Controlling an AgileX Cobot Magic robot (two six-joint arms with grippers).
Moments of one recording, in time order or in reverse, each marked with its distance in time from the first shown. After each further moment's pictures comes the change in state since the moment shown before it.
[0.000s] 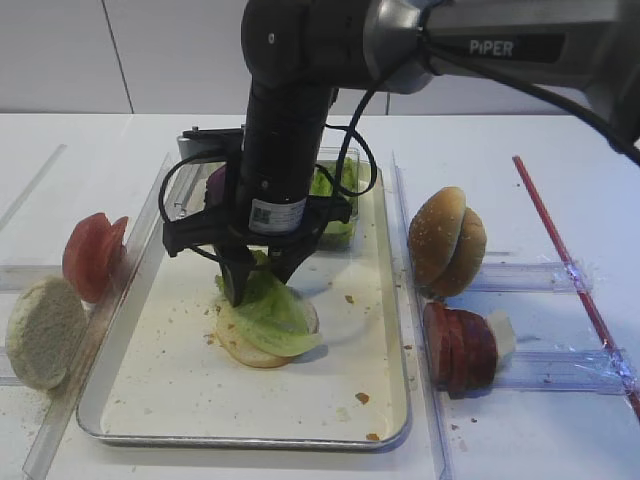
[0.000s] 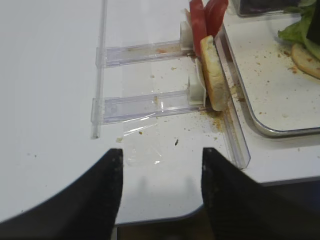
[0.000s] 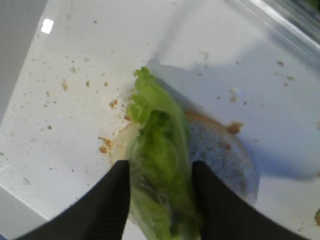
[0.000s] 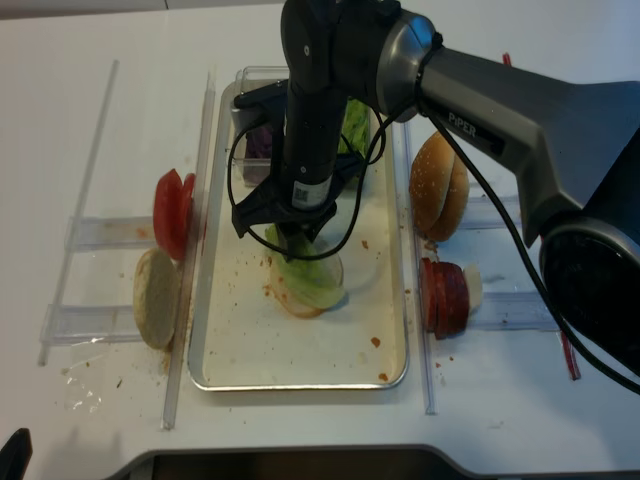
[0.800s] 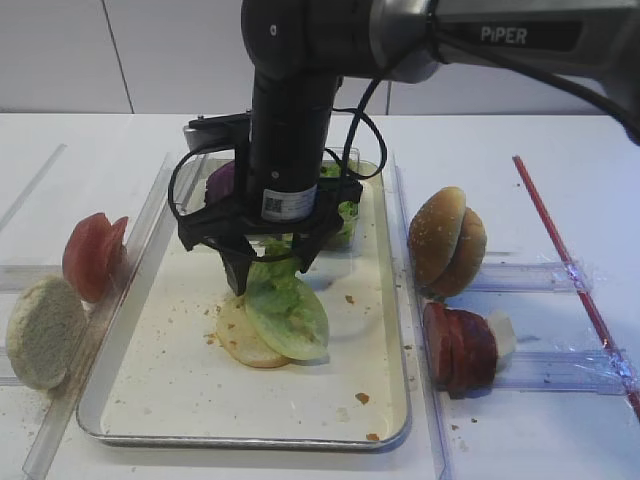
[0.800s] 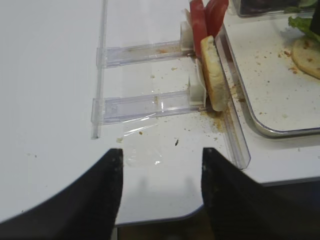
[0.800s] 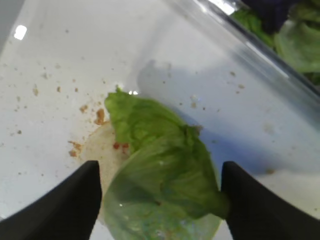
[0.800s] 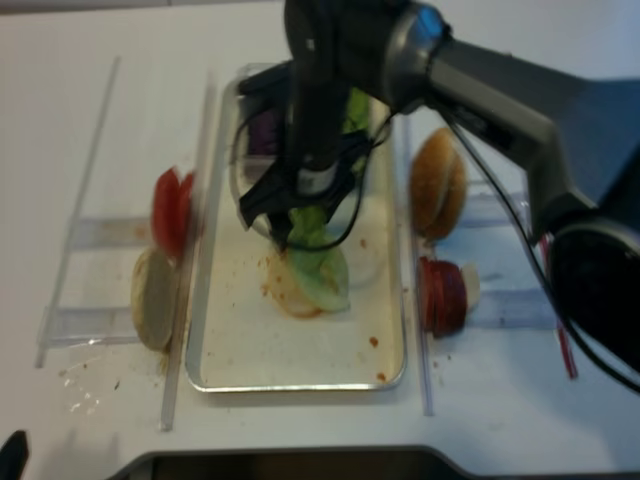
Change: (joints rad) left arm 0.000 0.000 0.000 0.000 -0.002 0.000; right arm 0.000 -0.020 0.001 -0.097 -0.008 0.003
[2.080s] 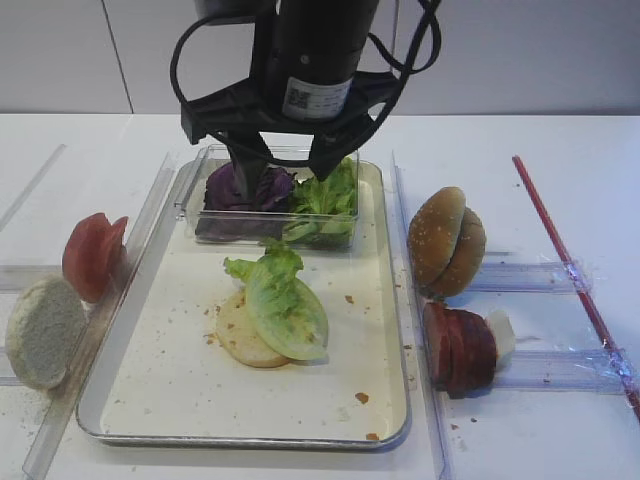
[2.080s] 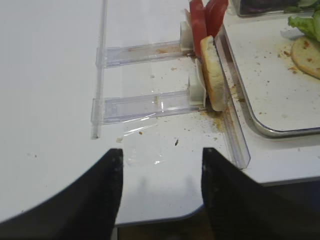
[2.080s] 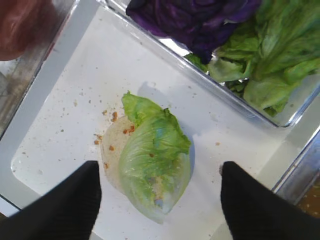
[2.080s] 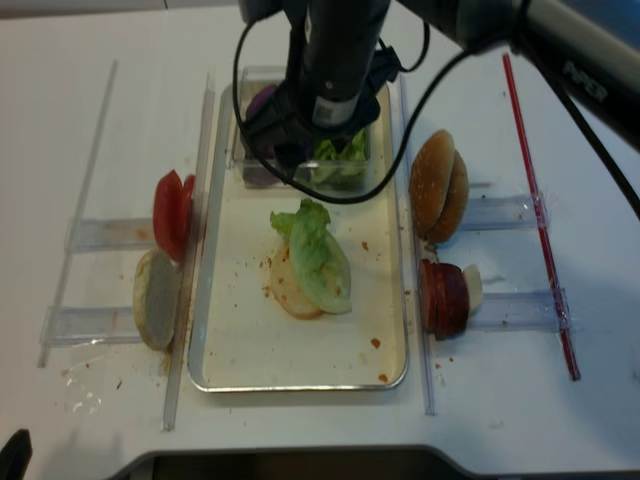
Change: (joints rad) left arm 0.000 0.000 0.000 0.000 0.000 0.000; right arm 0.000 -0.216 0.000 -0.090 0.017 0.077
